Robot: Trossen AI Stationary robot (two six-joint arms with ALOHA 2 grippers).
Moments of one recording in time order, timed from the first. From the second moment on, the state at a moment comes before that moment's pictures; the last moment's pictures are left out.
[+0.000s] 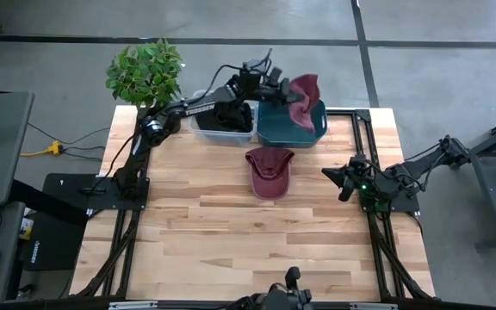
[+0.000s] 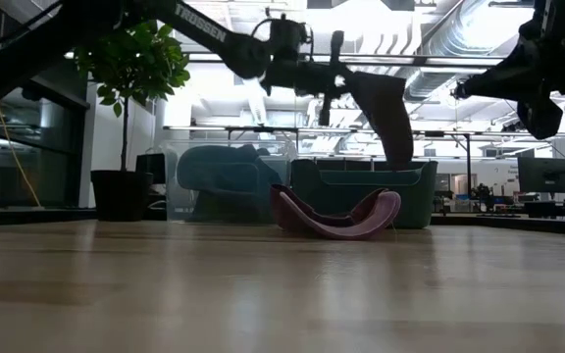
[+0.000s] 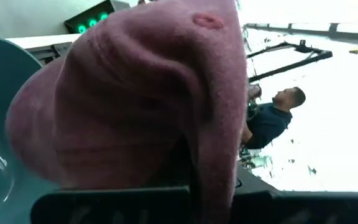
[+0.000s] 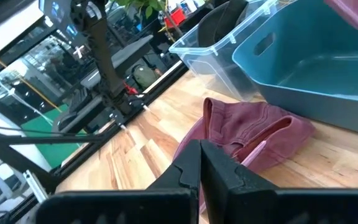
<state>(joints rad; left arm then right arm) 0.53 2.21 1.98 0.18 0.54 -1.12 0.46 0.27 0.20 -0.16 0.81 0.80</state>
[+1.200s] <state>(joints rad) 0.49 2.28 1.98 0.15 0.28 -1.22 0.46 0.27 0.20 -0.16 0.74 0.78</state>
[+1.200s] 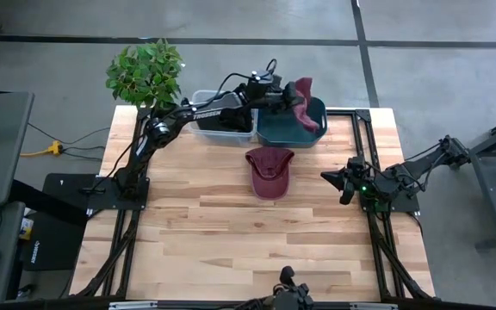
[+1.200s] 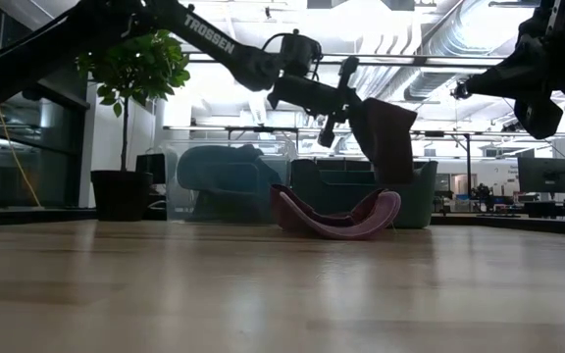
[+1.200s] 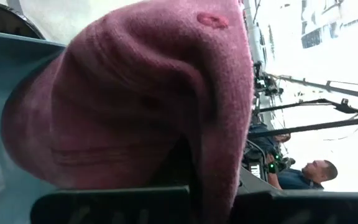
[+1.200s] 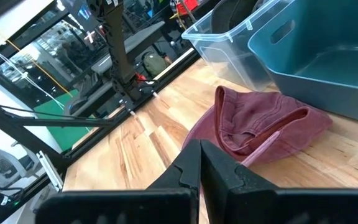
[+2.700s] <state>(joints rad) 0.49 2.28 2.11 -0.11 0.41 -1.13 0.46 0.27 0.20 -0.16 0.73 0.78</state>
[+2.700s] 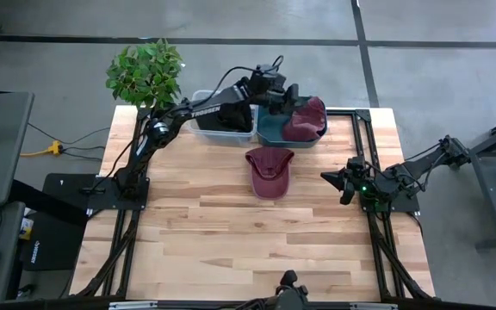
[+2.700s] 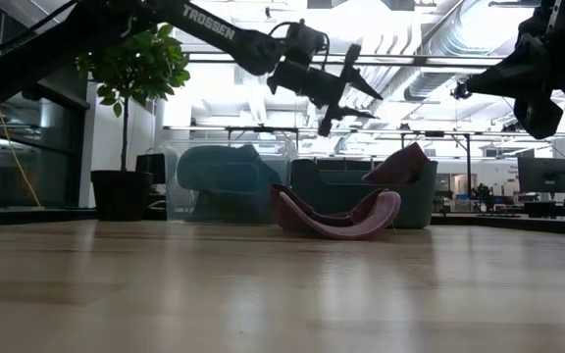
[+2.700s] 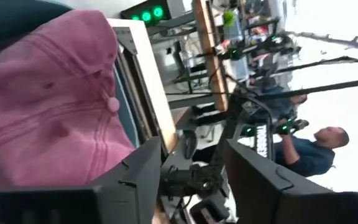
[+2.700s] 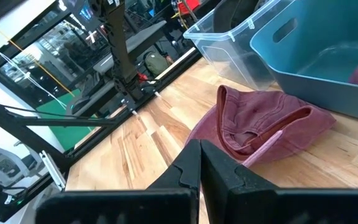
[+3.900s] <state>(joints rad) 0.40 2.15 2.17 -0.34 0.52 -0.94 0.46 0.27 0.20 -0.15 0.73 0.78</state>
